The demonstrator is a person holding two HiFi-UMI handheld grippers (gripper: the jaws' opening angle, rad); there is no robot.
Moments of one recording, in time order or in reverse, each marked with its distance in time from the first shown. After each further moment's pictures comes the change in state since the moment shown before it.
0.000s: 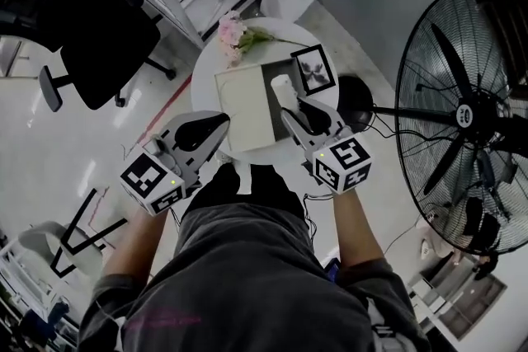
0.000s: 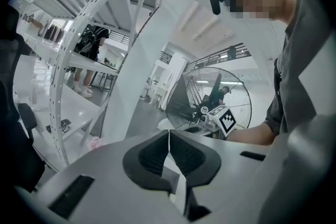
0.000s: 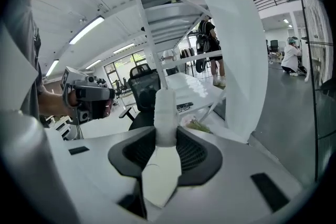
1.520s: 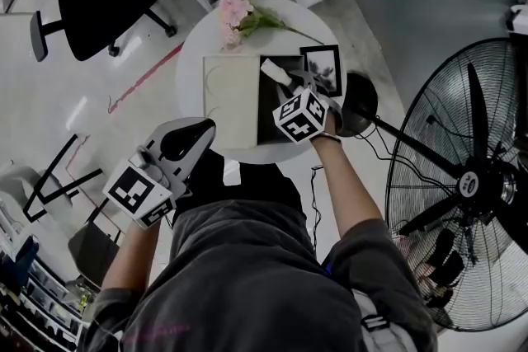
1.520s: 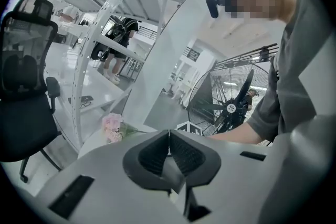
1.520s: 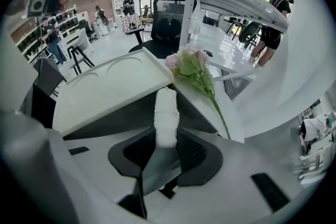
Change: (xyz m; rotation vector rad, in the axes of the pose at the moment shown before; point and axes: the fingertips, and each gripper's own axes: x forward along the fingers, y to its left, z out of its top) left arm 0.037 0.032 -0.064 -0.188 0.044 0.261; right arm 0.139 -0.121 -0.154 -0.586 0.631 0.033
